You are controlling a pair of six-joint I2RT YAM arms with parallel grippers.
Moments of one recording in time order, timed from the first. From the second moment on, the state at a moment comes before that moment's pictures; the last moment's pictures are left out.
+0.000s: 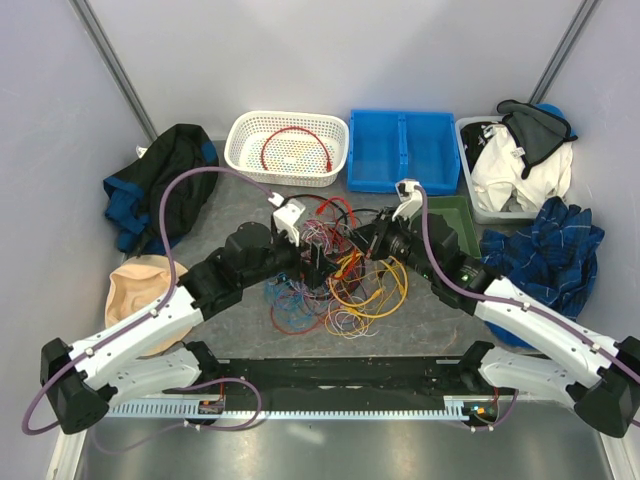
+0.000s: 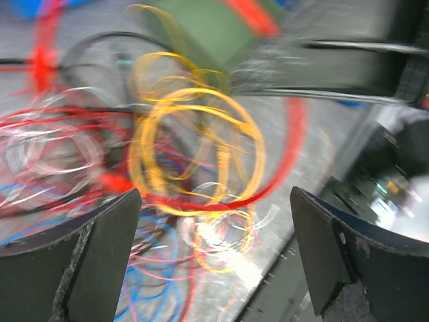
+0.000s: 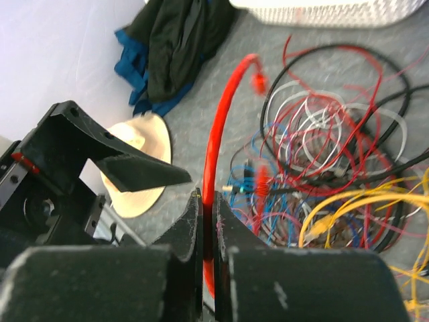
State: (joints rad) left arm -0.85 0.98 0.82 -0.18 0.09 -0.29; right arm 0.80 1.02 0.83 -0.03 0.04 0.72
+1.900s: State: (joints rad) left arm -0.39 1.99 1.77 0.07 -0.12 -0.45; right arm 0.80 0.70 0.67 -0.13 0.43 0.63
